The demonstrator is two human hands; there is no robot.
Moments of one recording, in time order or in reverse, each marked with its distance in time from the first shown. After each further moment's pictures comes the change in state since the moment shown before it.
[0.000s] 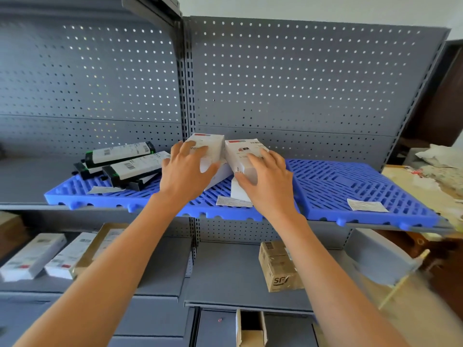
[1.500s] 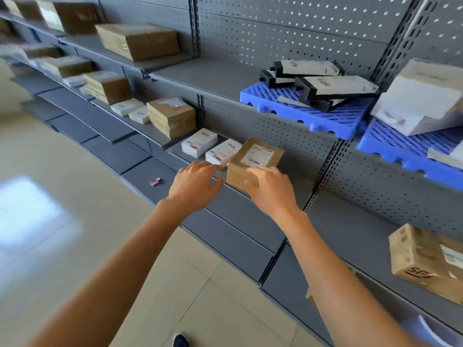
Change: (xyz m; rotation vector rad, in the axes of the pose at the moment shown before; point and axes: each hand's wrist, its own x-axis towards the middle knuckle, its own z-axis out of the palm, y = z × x) left_hand -0.282 -0.240 -0.086 0.152 -0.308 -0.521; right_hand -0.162 -0.259 0.156 0.266 -0.589 -0.478
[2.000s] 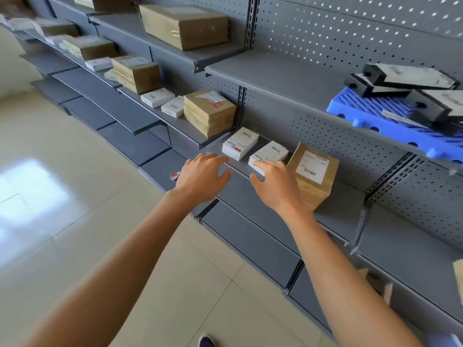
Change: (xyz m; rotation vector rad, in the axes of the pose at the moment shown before) left_hand 0.050 -0.197 -0.040 -0.020 0.006 -0.003; right_hand 0.116 -0.148 0.094 0.069 -0.065 0.036
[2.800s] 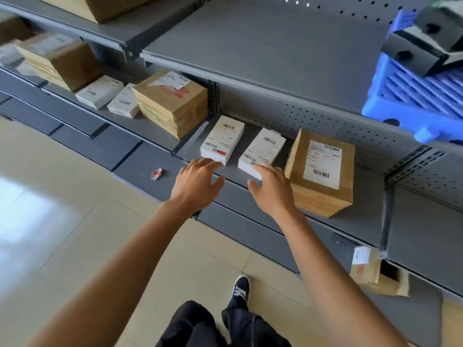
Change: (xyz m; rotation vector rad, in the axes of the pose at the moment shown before) left_hand 0.186 -0.060 0.110 0.006 -0.220 0.078; right_hand 0.138 0.095 0.117 0.110 -0.094 0.322
